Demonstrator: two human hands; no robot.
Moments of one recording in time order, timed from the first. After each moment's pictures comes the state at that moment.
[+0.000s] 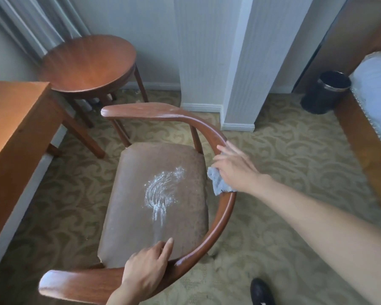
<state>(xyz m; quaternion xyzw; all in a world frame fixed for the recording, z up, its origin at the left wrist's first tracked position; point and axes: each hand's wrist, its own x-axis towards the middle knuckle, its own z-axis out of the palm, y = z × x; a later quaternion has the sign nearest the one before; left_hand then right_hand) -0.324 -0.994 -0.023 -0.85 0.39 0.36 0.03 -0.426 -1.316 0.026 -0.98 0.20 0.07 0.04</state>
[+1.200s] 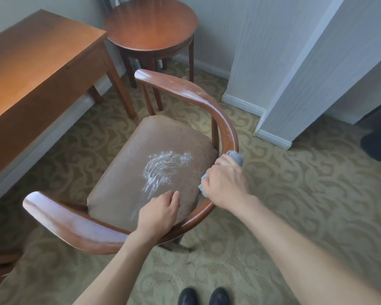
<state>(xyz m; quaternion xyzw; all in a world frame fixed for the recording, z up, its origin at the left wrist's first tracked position) -0.383 -1.116 -0.021 -0.93 0.16 0.27 -0.20 -0.430 -1.309 0.020 -0.99 0.13 0.04 0.08</state>
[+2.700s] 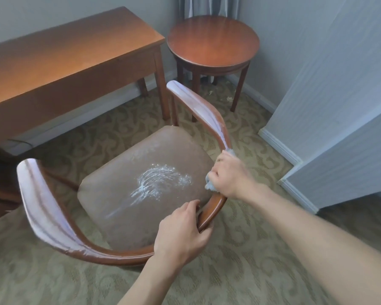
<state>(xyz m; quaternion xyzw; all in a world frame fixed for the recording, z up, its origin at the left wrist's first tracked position) -0.418 -1.277 0.013 -0.96 0.07 0.15 -0.24 -0.303 -1.458 -0.003 -0.98 -0.11 0.11 0.14</state>
